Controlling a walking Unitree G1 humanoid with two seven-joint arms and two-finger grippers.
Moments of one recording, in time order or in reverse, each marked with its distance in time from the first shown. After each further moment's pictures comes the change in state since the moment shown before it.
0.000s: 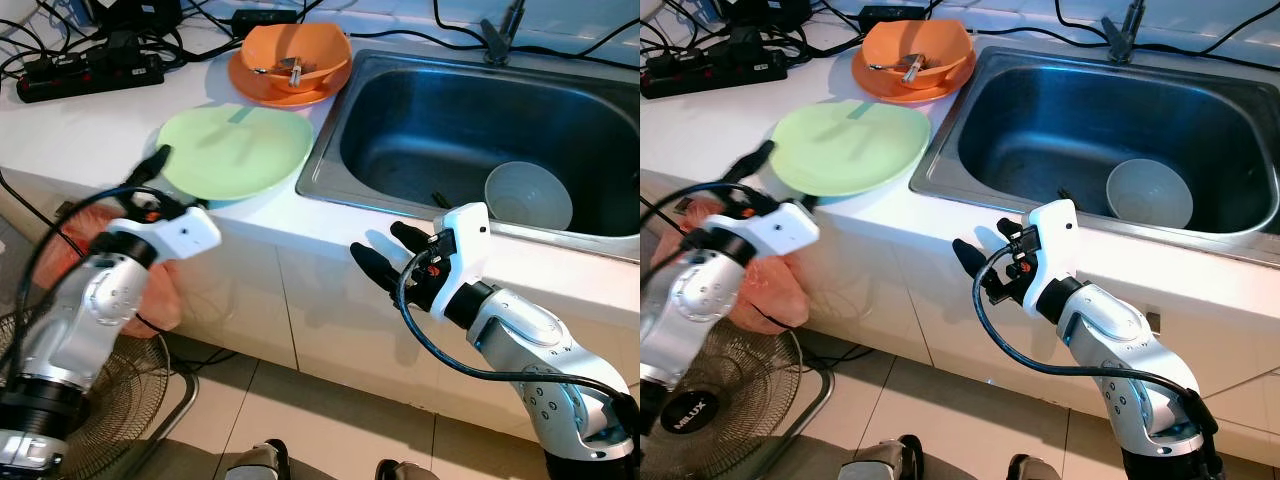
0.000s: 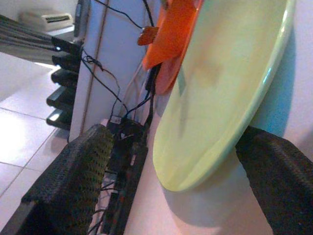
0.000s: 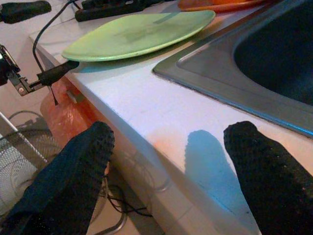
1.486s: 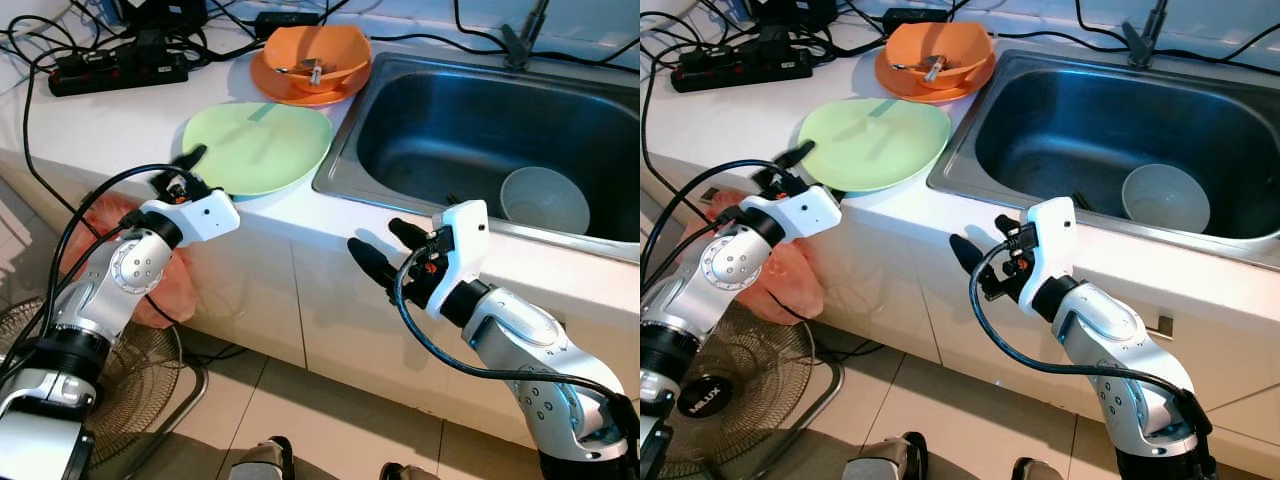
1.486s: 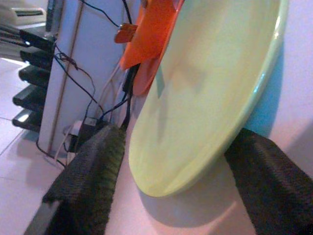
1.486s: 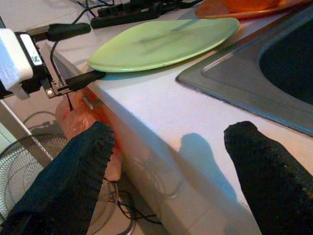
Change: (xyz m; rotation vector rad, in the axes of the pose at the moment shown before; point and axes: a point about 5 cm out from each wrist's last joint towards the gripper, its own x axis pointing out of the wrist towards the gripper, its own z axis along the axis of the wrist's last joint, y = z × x) left arm 0.036 -0.009 0.001 -0.081 -0.058 -0.128; right arm 0.002 0.004 0.002 0.015 -0.024 -0.012
